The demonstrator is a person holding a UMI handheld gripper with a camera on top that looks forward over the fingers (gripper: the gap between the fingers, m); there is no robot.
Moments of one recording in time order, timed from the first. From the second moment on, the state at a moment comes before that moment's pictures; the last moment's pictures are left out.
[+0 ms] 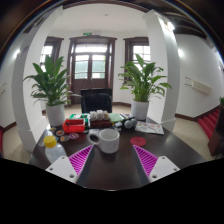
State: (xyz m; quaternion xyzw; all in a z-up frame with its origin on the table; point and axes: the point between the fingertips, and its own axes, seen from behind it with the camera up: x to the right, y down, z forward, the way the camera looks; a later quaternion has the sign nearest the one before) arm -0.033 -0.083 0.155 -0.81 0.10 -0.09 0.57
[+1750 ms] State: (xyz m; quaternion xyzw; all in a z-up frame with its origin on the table) arm 0.008 0.113 0.263 -0.58 0.42 0.47 0.52
